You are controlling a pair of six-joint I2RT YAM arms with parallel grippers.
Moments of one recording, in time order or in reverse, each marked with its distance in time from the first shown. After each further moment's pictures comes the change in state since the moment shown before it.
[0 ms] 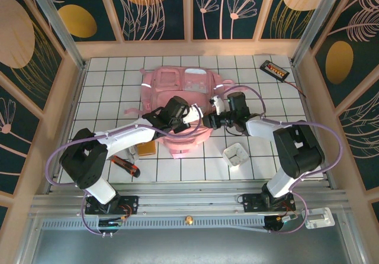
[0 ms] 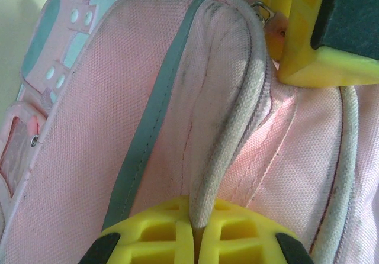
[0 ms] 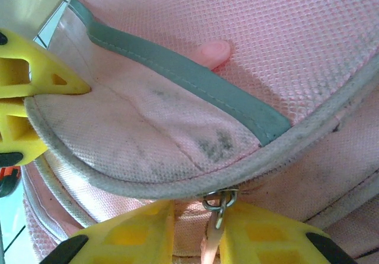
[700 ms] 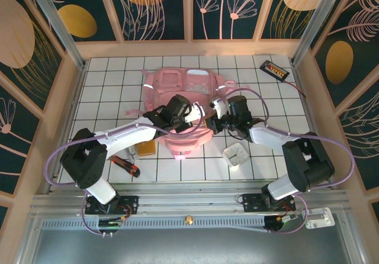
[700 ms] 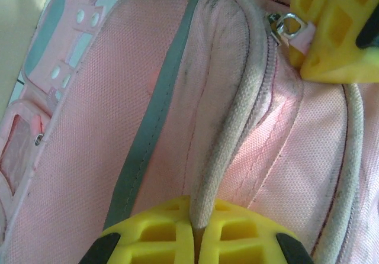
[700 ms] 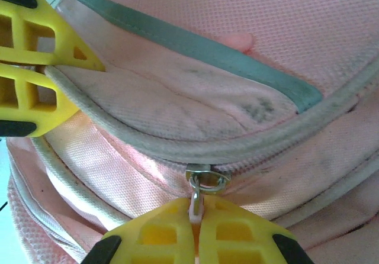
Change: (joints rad) left arm -0.013 0.011 0.054 -0.056 0.011 -0.053; right arm 0.051 -0.142 -0.044 -0.083 0.143 -0.068
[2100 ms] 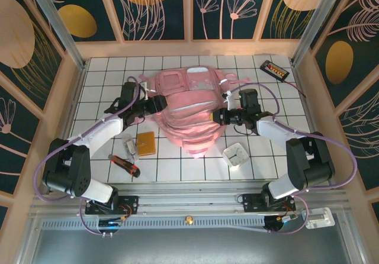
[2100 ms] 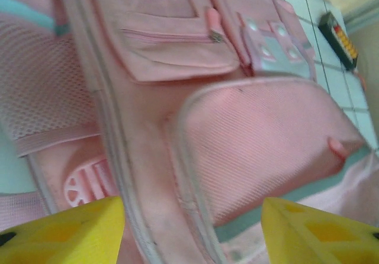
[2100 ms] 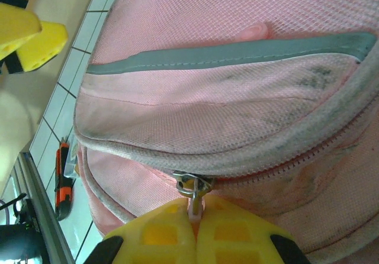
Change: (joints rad) left arm 0.481 -0.146 -0.178 0.152 0.493 -1.129; right arm -0.150 0.004 0.056 -0.092 -0.192 0.266
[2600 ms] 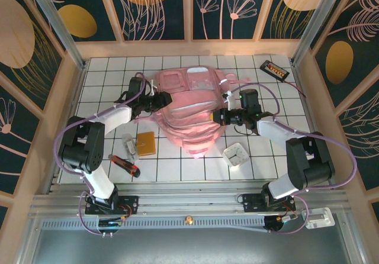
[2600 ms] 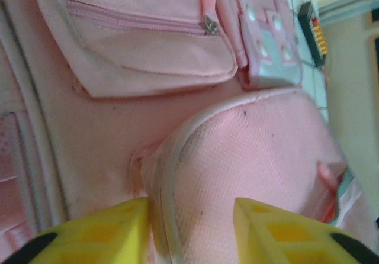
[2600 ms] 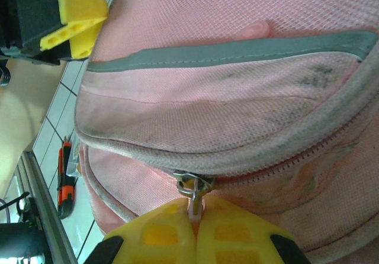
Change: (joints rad) left arm 0.011 0.254 0.129 0.097 0.192 -0.117; right arm -0.007 0.002 -0.005 0.007 -0.014 0.000
